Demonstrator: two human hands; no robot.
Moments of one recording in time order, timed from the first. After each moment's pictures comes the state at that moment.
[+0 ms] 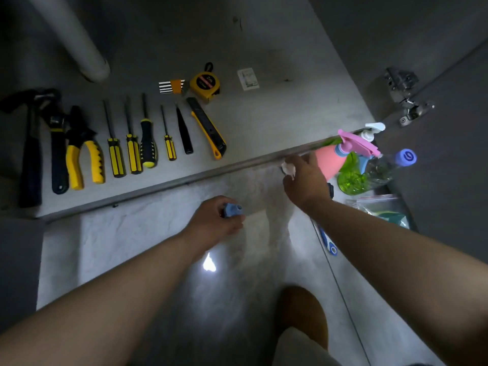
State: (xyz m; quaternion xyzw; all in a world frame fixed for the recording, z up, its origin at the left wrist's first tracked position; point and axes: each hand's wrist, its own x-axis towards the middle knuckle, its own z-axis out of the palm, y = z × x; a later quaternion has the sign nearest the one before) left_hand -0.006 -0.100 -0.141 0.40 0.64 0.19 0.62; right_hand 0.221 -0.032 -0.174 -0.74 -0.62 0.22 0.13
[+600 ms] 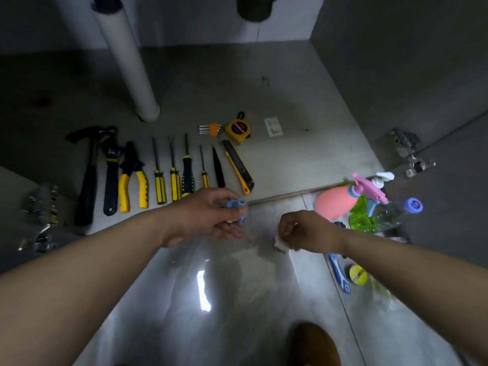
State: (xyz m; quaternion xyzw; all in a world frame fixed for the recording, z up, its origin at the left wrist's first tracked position) left_hand -0.087 -0.049 -0.038 0.40 0.52 0.16 0.74; right_hand 0.195 -0.039 -0.105 -0.52 -0.72 0.44 -0.04
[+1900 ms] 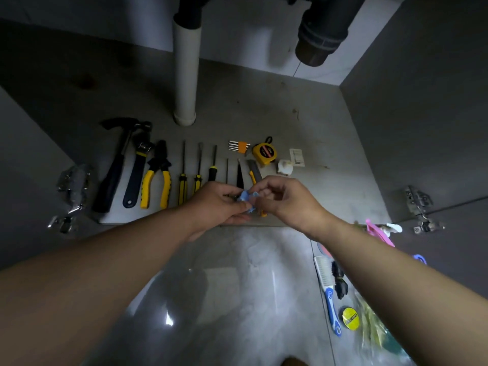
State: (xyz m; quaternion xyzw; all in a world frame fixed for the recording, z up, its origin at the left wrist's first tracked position) left_hand -0.110 -0.034 -0.047 0.35 0.53 0.34 0.69; right_hand 0.070 0.012 -0.022 -0.52 -0.67 0.51 0.16
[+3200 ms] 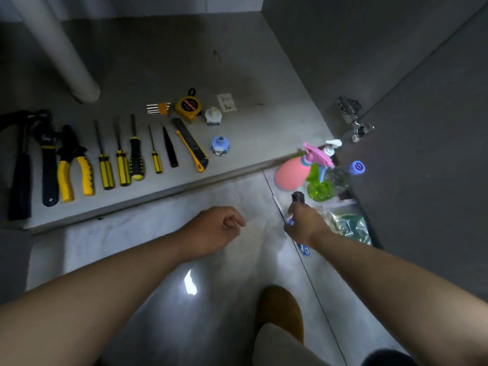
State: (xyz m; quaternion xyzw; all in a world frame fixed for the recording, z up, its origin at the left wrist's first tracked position) left_hand 0.005 -0.100 -0.096 0.64 0.52 0.06 0.56; right_hand 0.265 -0.104 -0.135 -0.75 -0.58 0.29 -0.11
